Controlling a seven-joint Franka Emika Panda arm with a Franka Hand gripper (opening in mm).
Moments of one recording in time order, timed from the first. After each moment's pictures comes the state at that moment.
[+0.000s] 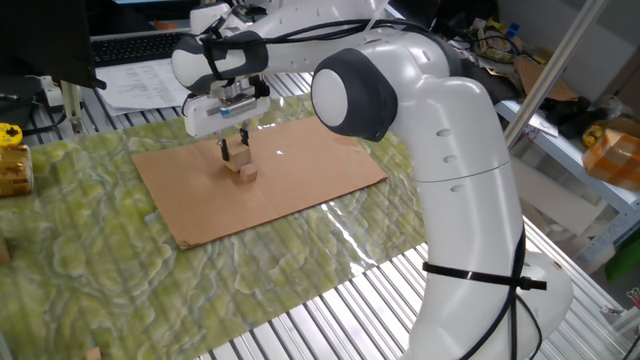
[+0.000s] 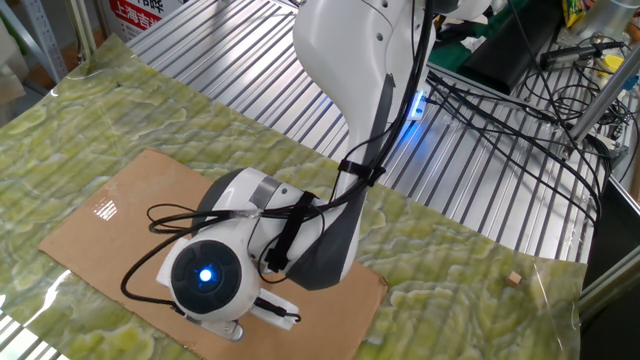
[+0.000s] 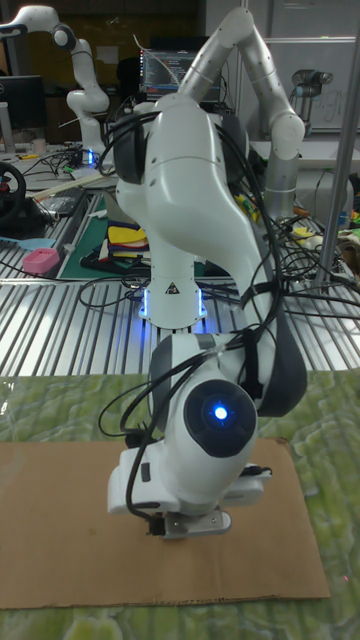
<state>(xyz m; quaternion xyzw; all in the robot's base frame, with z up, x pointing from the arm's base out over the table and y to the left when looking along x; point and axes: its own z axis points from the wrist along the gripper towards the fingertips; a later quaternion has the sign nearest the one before) 0.656 0.012 0.093 0.07 -0.98 0.06 0.16</state>
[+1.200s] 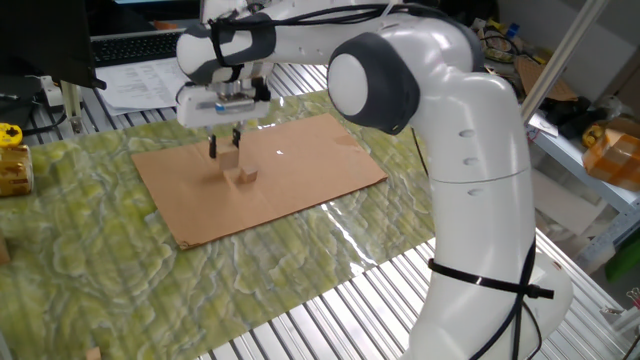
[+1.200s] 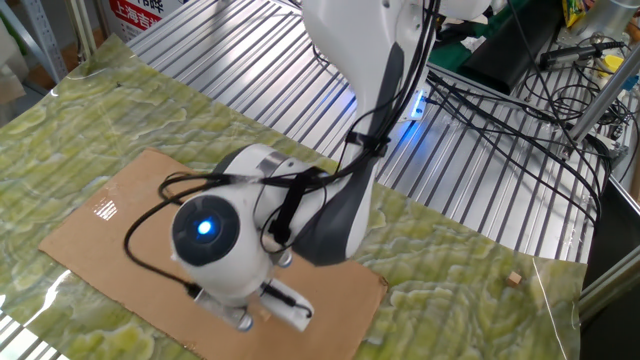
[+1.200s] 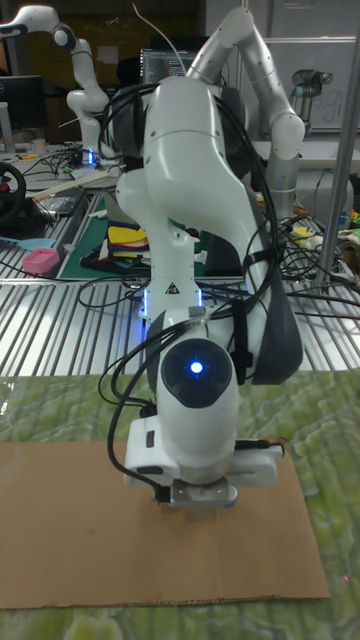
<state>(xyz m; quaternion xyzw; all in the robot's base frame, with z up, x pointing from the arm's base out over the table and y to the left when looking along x) 0.635 0.043 0.110 -0.01 -0.99 -0.02 0.13</state>
